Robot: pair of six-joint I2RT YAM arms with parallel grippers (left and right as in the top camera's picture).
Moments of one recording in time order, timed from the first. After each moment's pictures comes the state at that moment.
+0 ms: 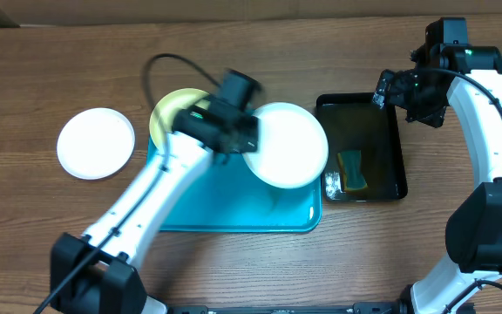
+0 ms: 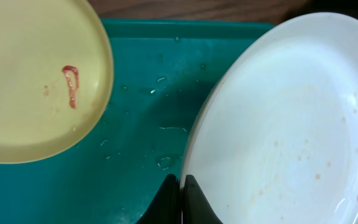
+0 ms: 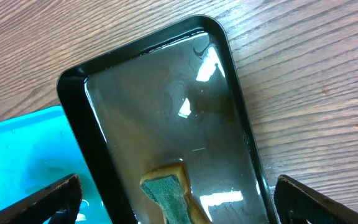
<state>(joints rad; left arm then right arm) -0.42 1.65 1.39 -0.86 0.05 -0.42 -0.05 1.88 1.69 -1.13 -0.16 0.30</state>
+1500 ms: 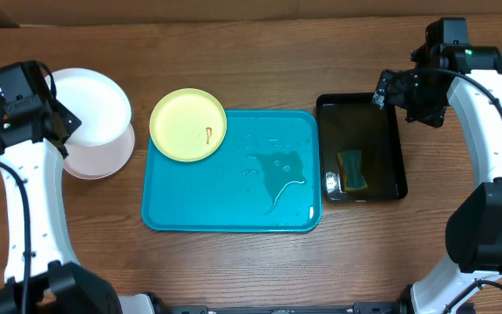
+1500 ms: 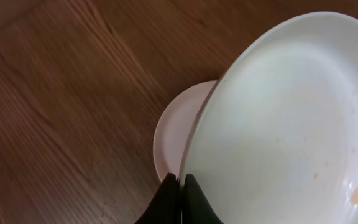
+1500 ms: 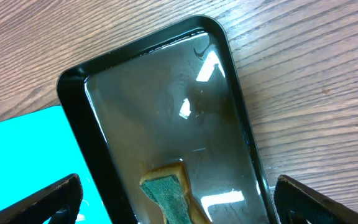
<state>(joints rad) 0.36 1.57 1.39 -0.84 -0.33 -0.47 -0.05 1.88 1.69 -1.13 -0.16 0.30</state>
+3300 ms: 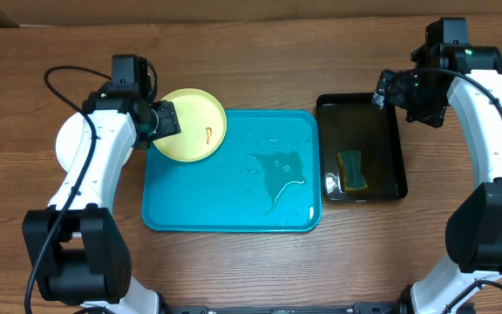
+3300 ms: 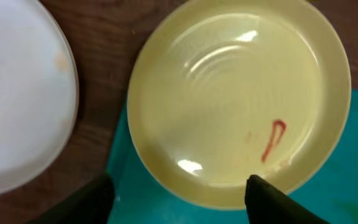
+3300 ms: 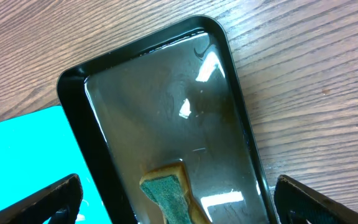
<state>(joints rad) 0.02 1.75 1.34 -0.78 -0.01 -0.28 -0.05 1.88 1.69 -1.13 -0.16 0.30</state>
